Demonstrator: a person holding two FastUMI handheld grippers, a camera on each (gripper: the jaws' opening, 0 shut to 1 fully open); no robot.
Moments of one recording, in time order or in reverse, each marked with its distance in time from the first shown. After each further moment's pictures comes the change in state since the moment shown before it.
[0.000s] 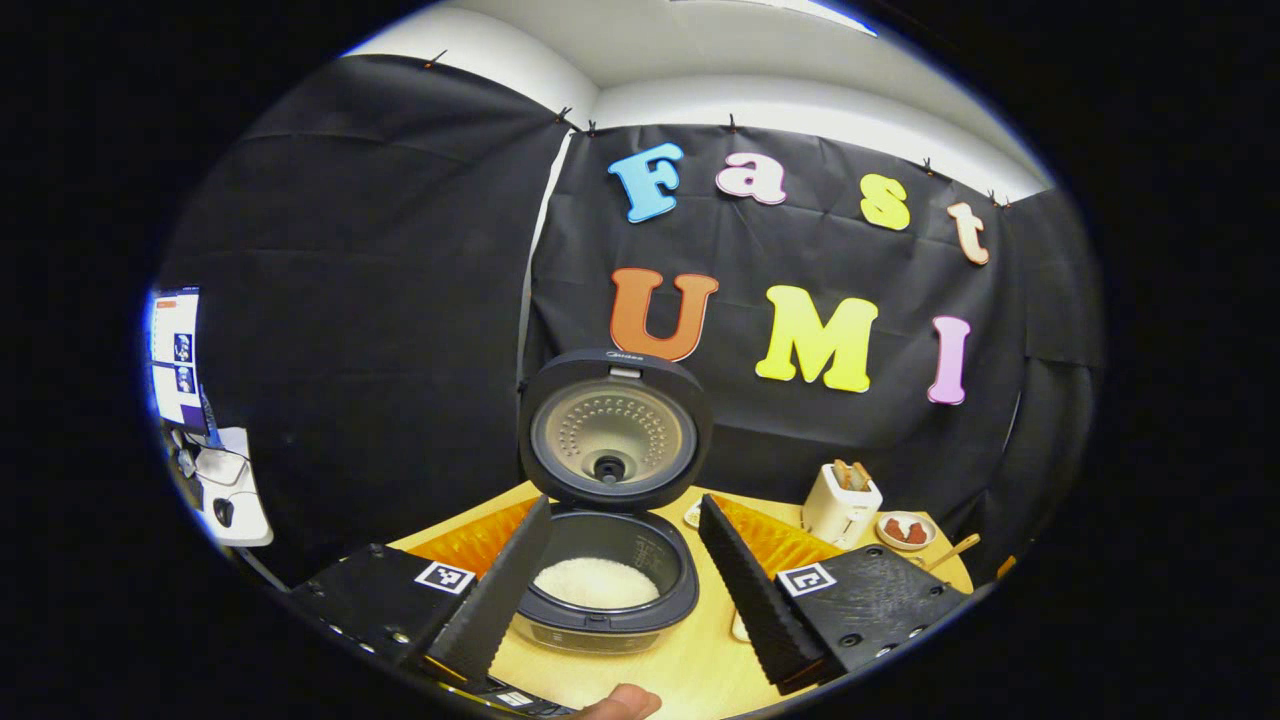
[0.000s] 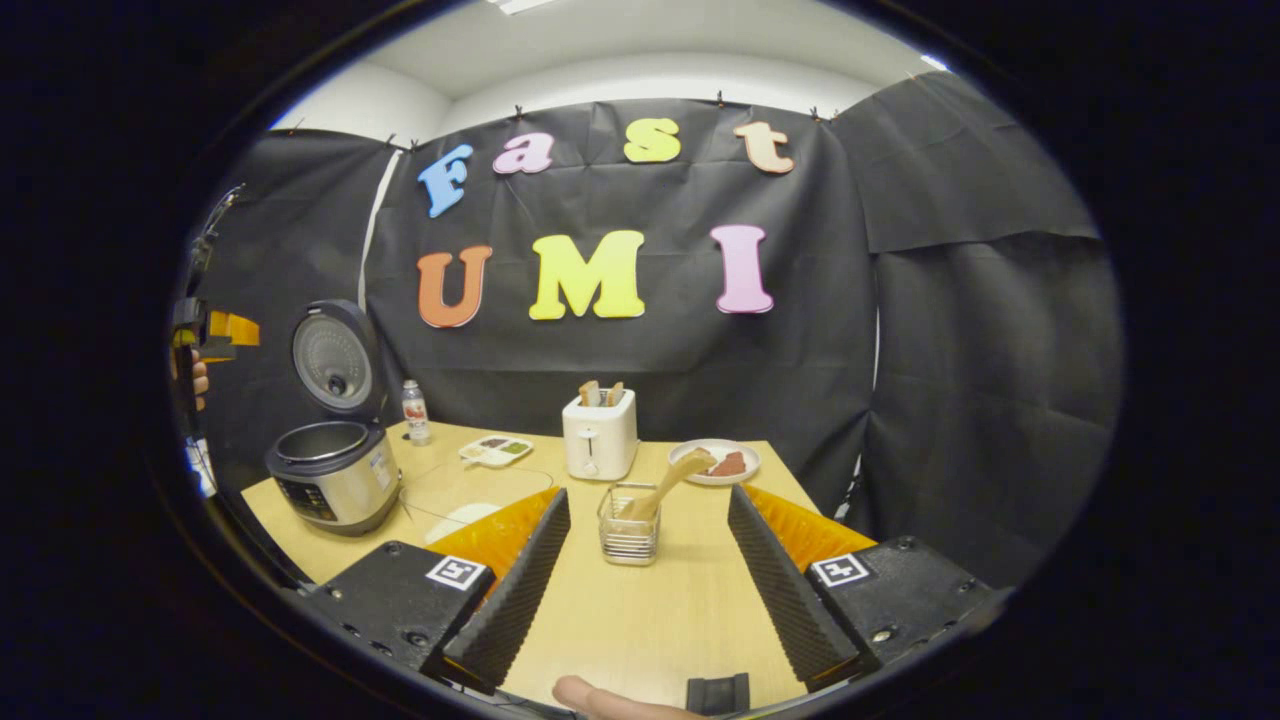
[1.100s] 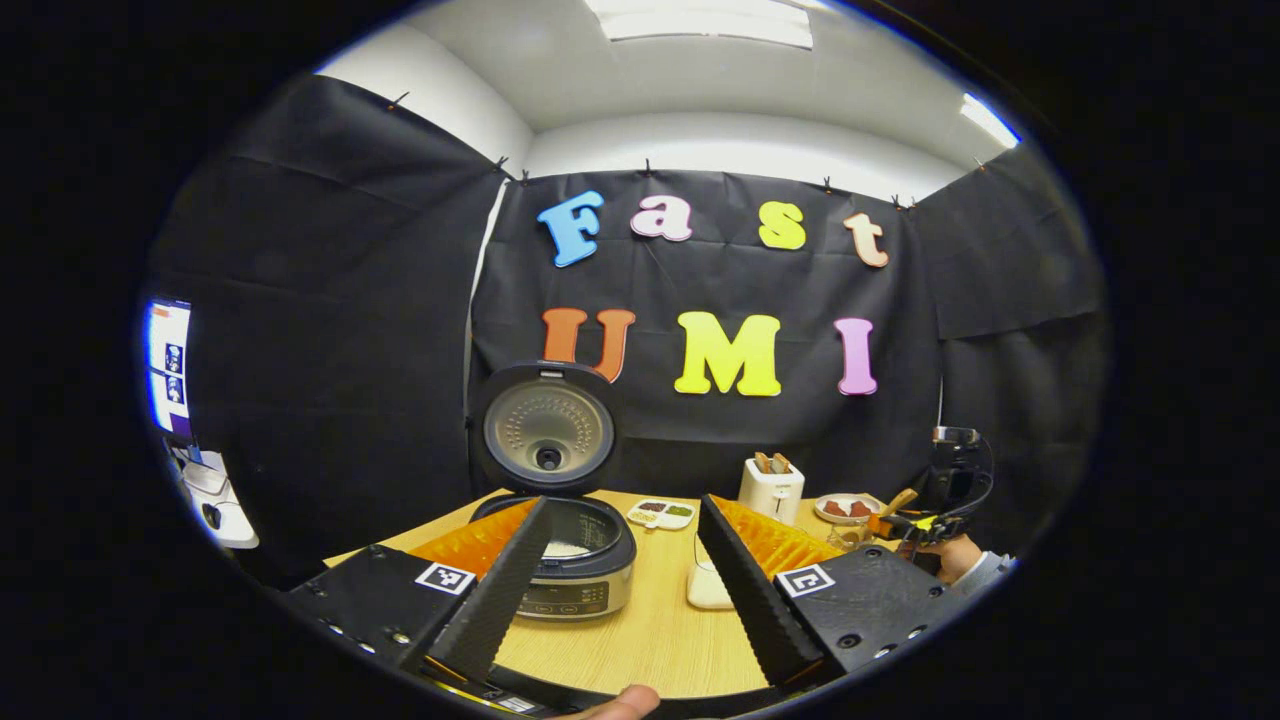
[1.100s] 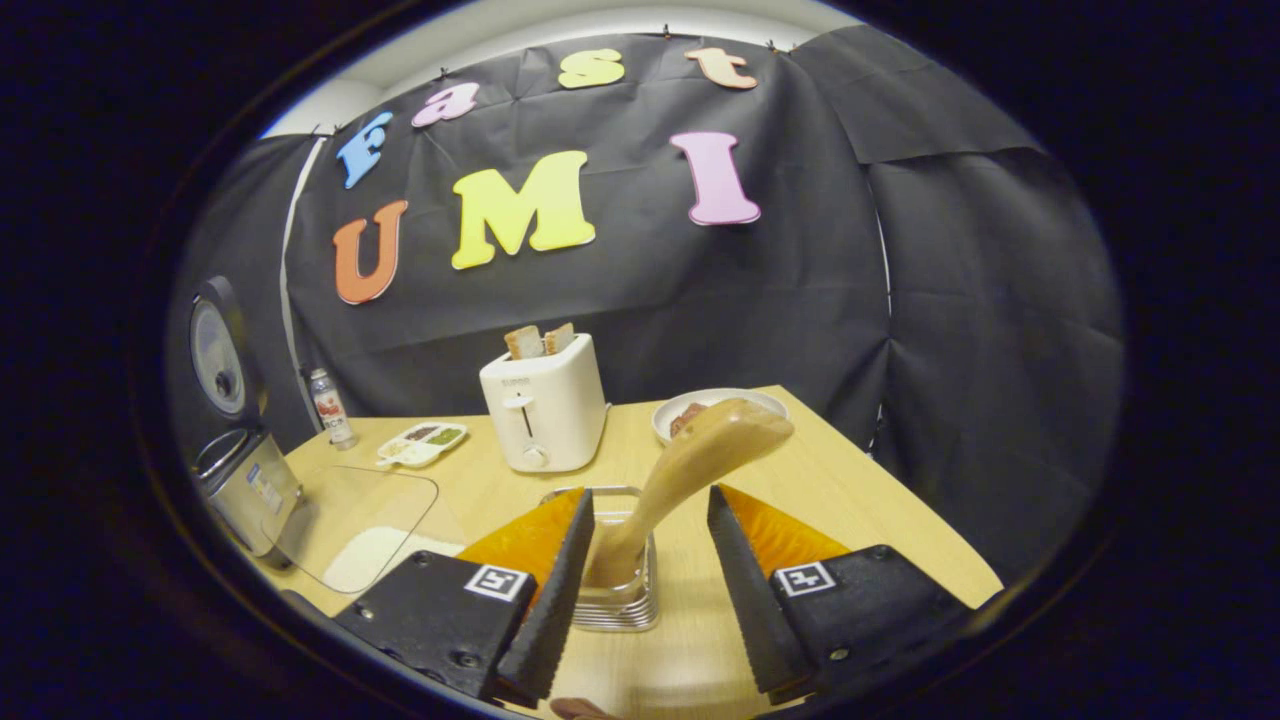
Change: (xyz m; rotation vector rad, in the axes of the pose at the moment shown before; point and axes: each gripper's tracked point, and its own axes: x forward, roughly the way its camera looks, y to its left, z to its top) left arm -0.108 -0.044 -0.051 0.113 -0.129 -0.196; right arm 0.221 -0.025 -0.083 0.124 0.118 -0.097
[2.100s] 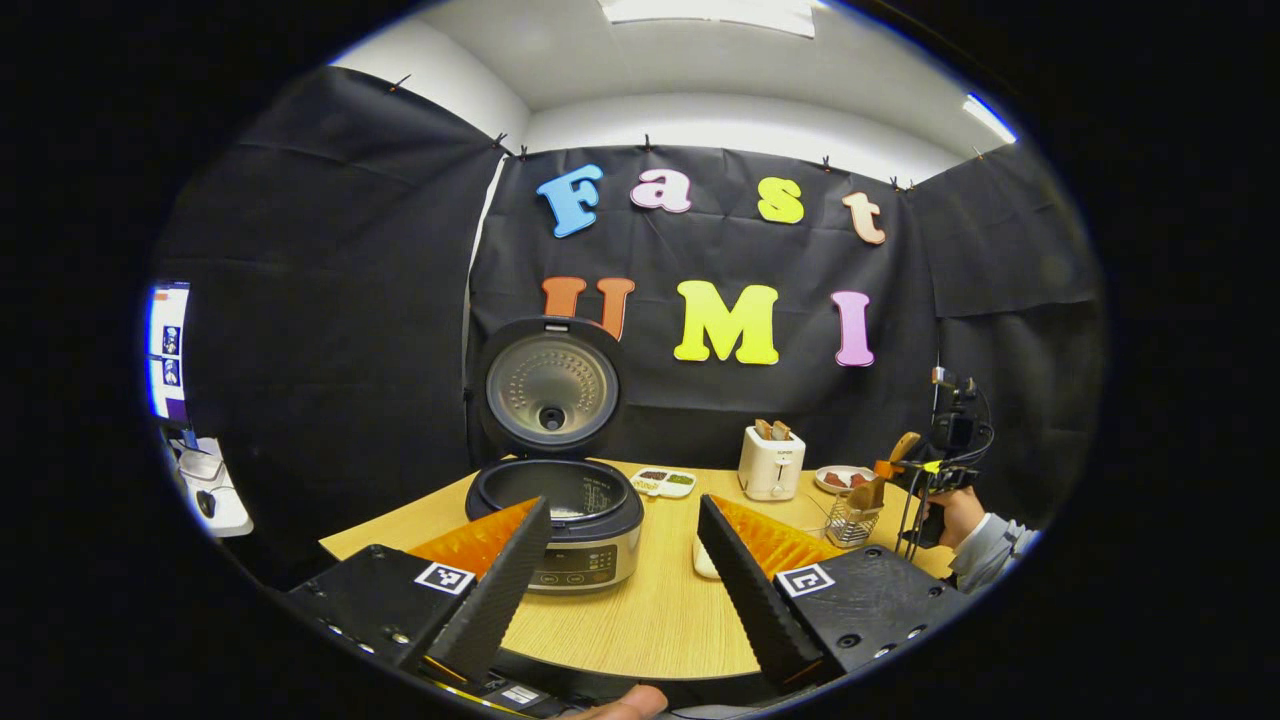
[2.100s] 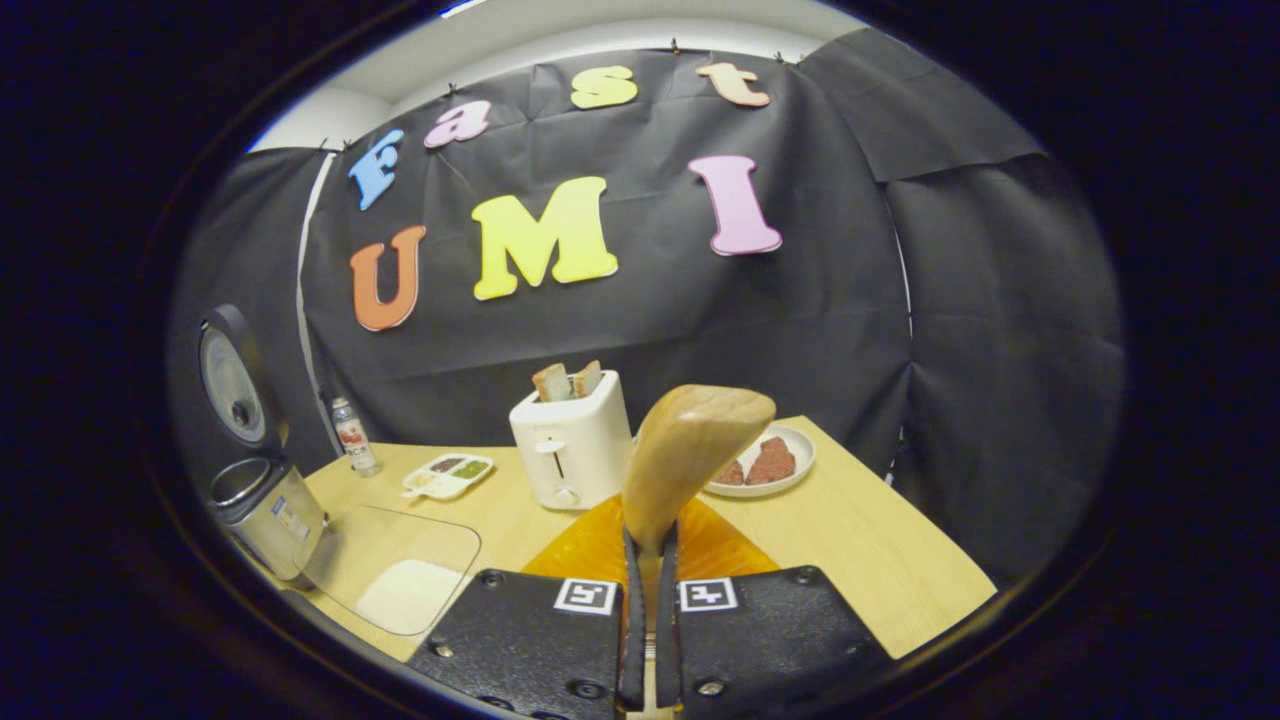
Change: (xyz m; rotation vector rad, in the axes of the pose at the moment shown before) left arm -0.014 0.012 -0.041 -0.012 0.082 -0.006; right arm -0.018 0.026 0.057 -0.007 -0.092 0.061
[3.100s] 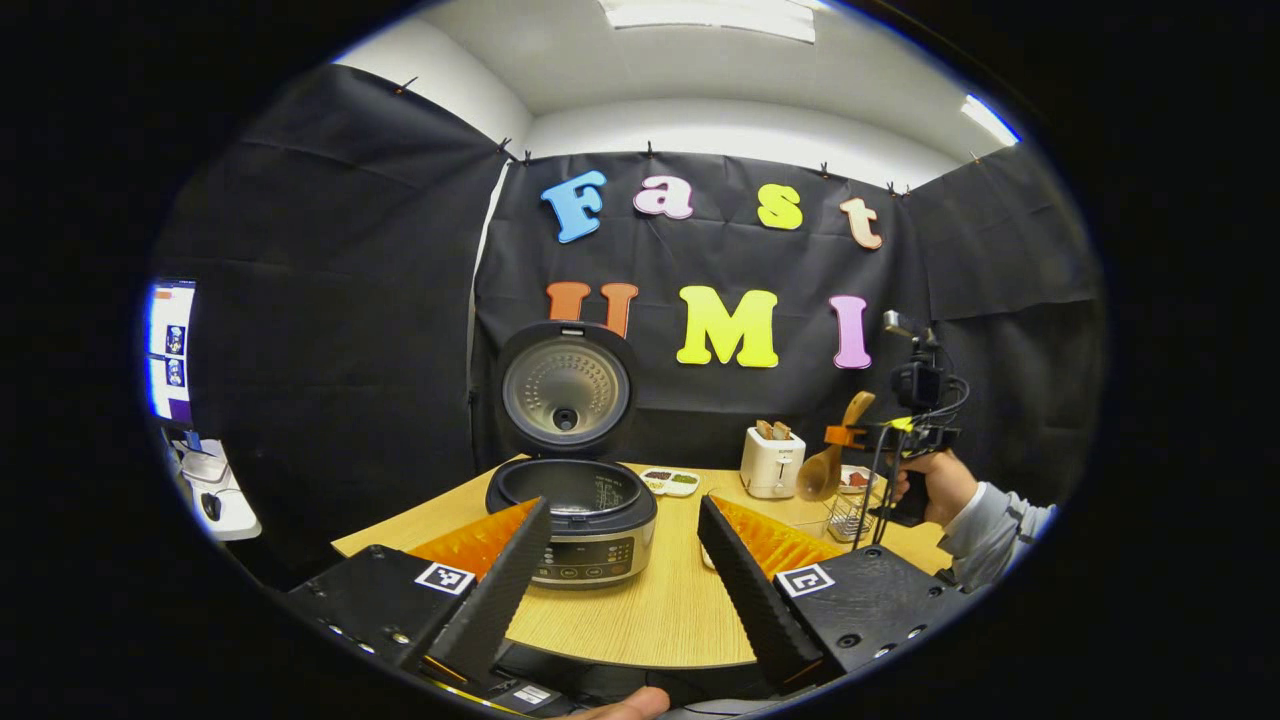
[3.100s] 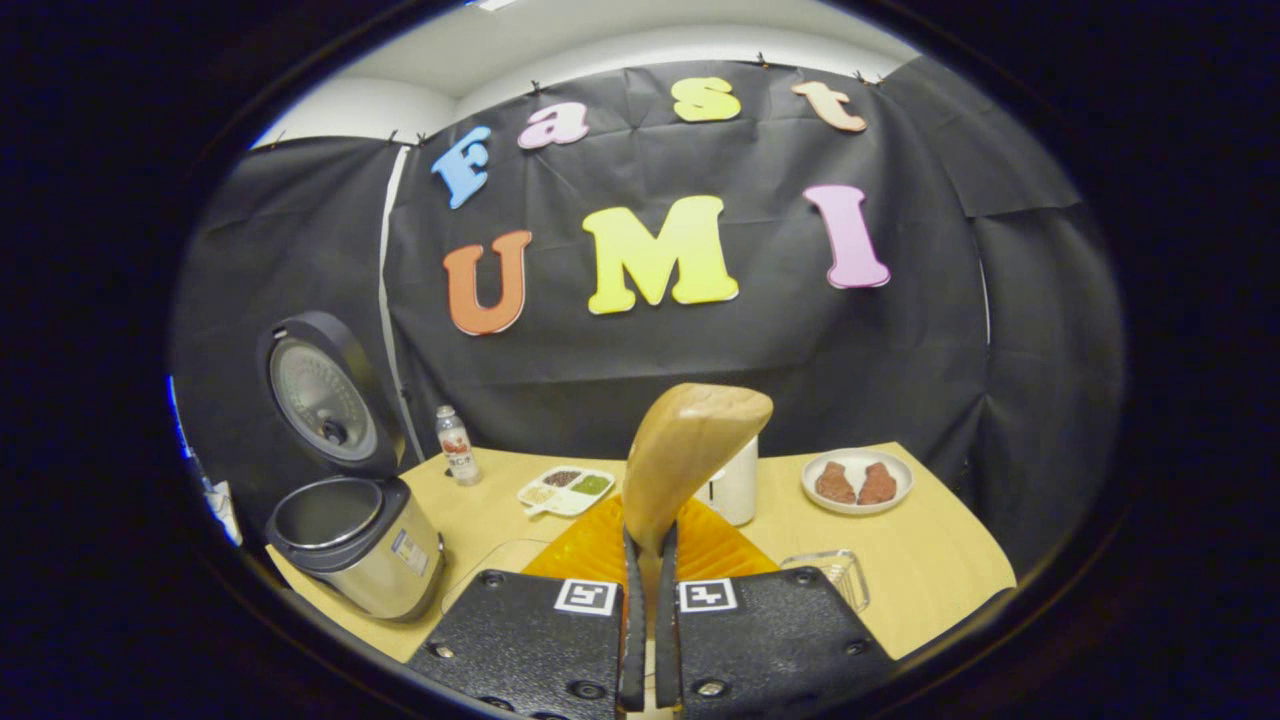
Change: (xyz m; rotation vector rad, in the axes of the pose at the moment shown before) left arm -0.023 0.023 0.004 -0.005 -0.017 -0.013; right arm -0.021 0.162 0.007 -0.060 0.047 0.194
